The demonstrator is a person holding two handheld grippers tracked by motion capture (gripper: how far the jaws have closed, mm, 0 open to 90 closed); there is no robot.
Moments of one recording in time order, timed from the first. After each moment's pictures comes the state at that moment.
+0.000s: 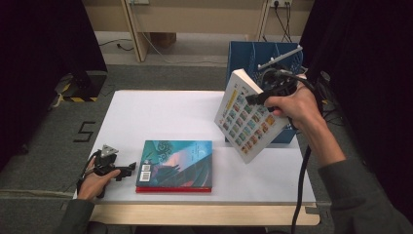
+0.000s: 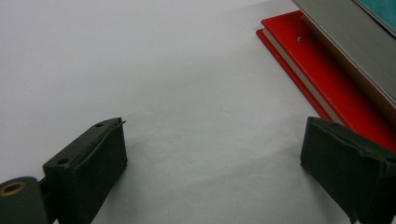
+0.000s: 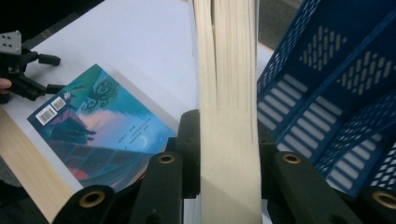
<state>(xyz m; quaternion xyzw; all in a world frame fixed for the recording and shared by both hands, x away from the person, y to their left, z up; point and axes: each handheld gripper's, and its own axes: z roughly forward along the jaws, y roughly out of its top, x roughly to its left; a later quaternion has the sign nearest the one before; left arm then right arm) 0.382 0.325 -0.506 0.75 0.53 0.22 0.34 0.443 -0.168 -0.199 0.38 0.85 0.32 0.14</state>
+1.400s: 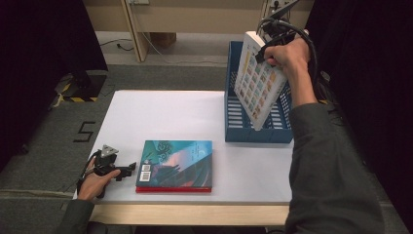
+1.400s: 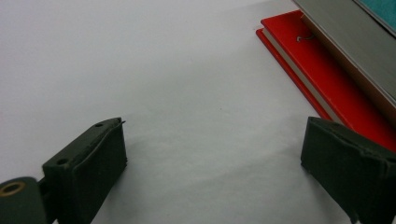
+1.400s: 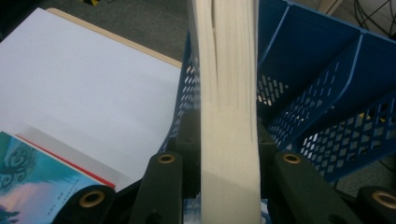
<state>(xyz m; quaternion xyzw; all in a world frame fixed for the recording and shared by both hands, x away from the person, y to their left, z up) 0.381 0.325 -0.506 0.75 0.53 0.22 0.34 0.546 -0.169 -0.151 0.49 0.81 0.26 0.20</state>
